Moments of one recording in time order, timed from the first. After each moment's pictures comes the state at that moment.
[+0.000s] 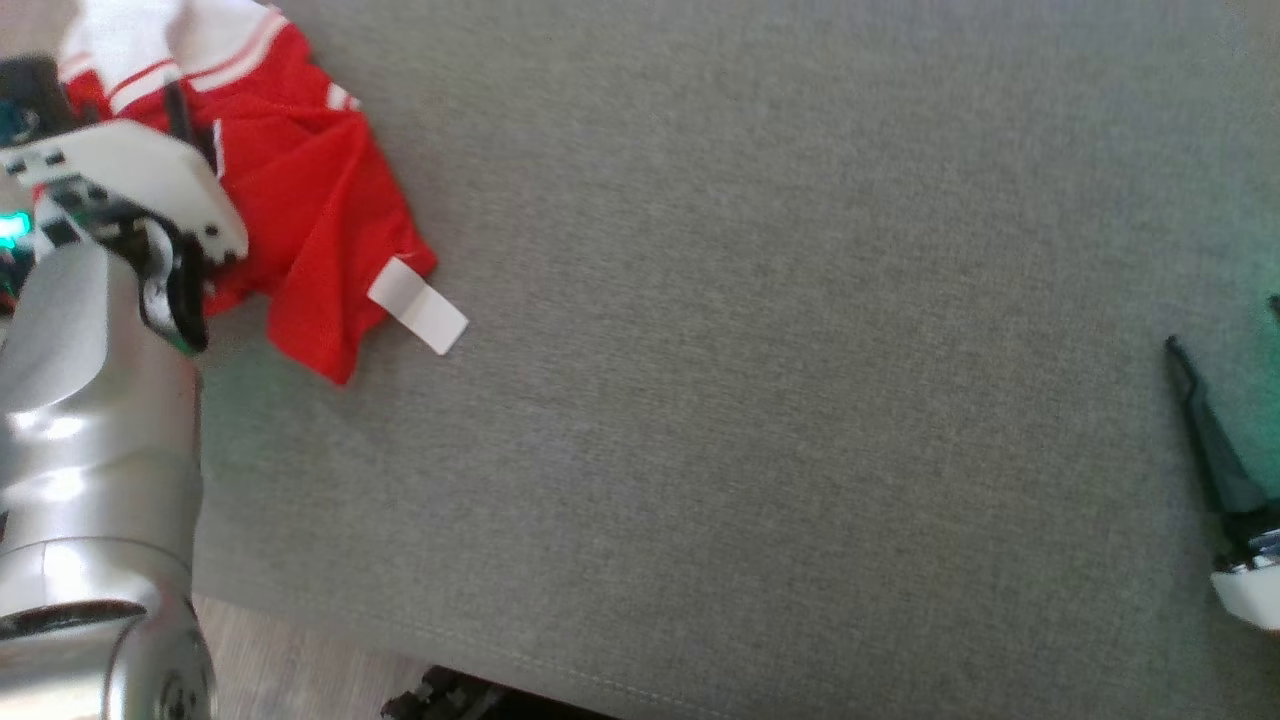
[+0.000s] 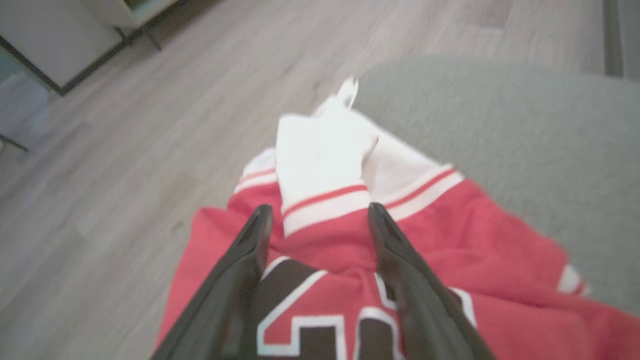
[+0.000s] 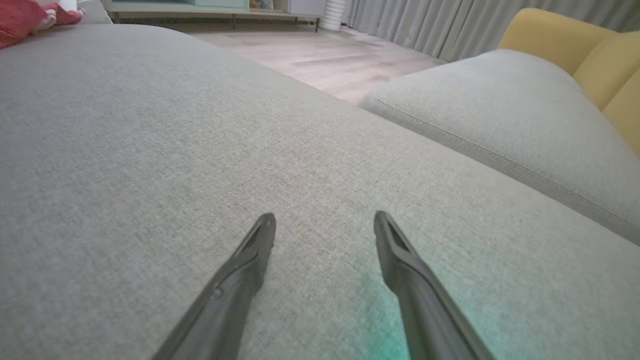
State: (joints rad) left arm -0.95 0.18 0.10 0.96 -0.14 0.03 0.17; right arm 0.07 -0.51 -0.01 -0.07 0.05 0.12 -0.25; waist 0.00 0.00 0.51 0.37
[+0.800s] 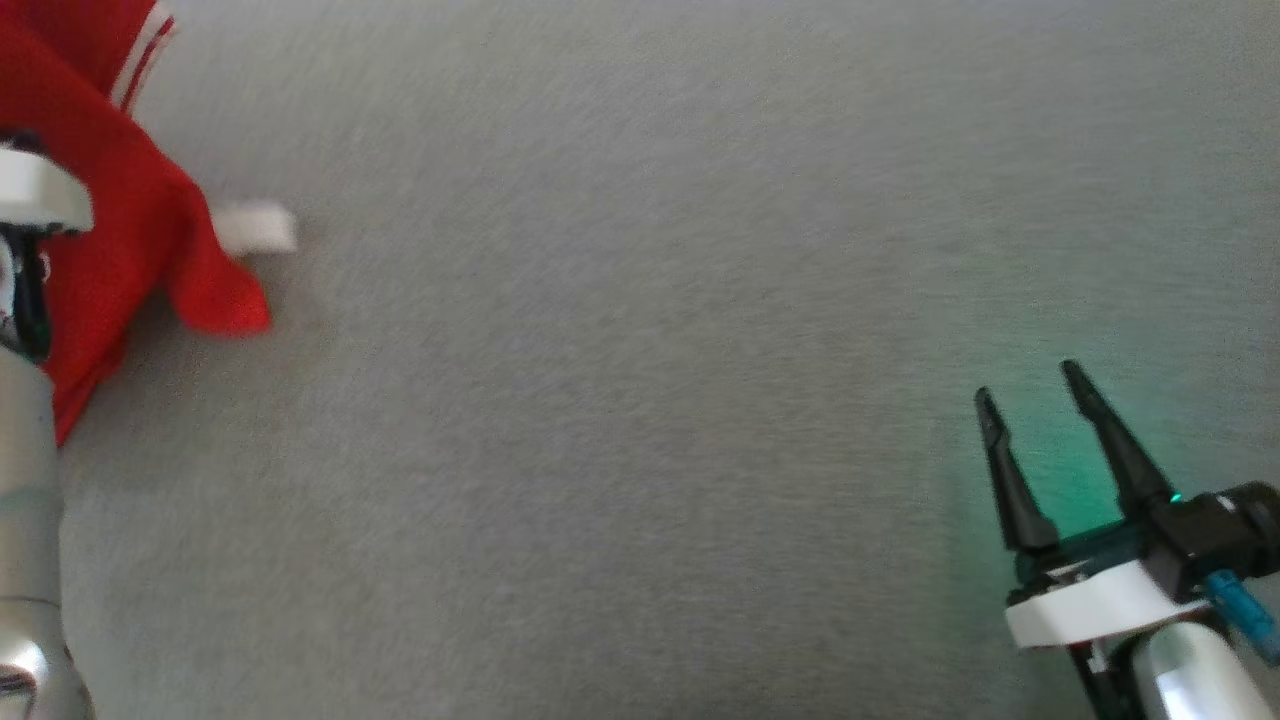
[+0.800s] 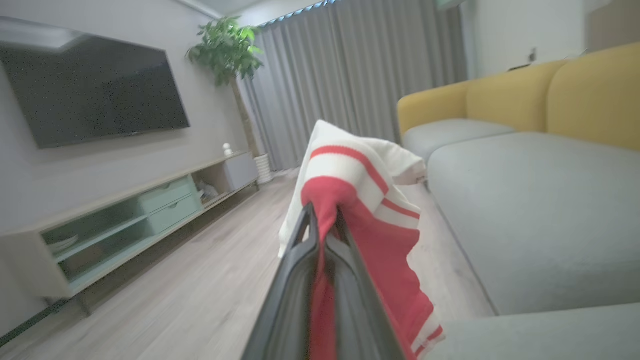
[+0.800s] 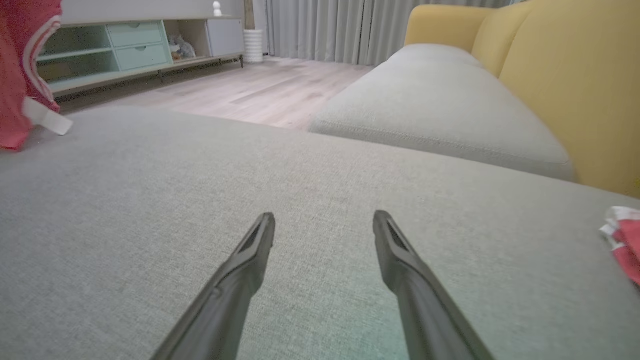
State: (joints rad) left arm -0.86 0.36 0.04 0.73 -0.11 -0.08 -0.24; right arm 0.01 -0.22 0.12 0.09 0.05 0.12 -0.26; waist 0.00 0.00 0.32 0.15
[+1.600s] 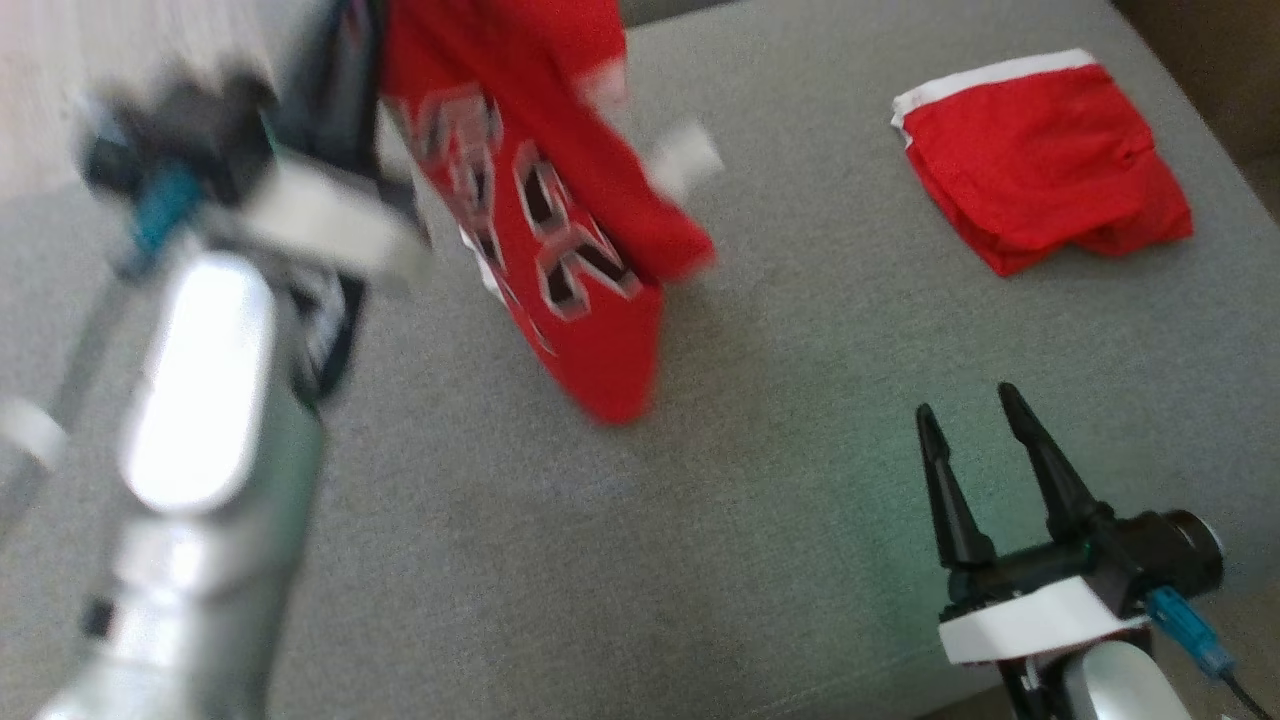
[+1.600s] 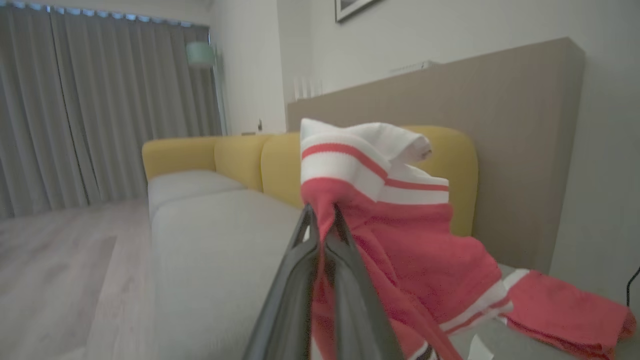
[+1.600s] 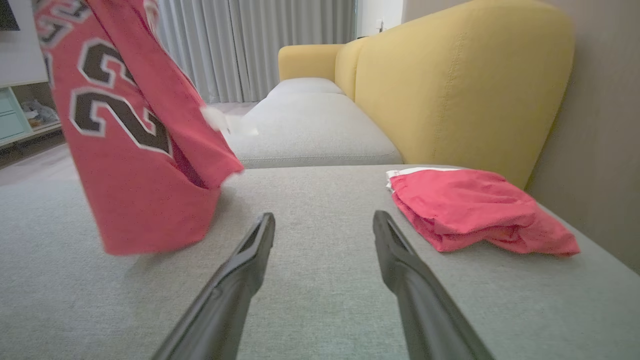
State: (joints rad) left arm -0.73 0.17 -0.26 0.31 -0.23 -0.12 -0.04; right arm 0.03 -0.10 0.14 0.10 0.08 0.12 -0.26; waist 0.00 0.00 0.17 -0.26
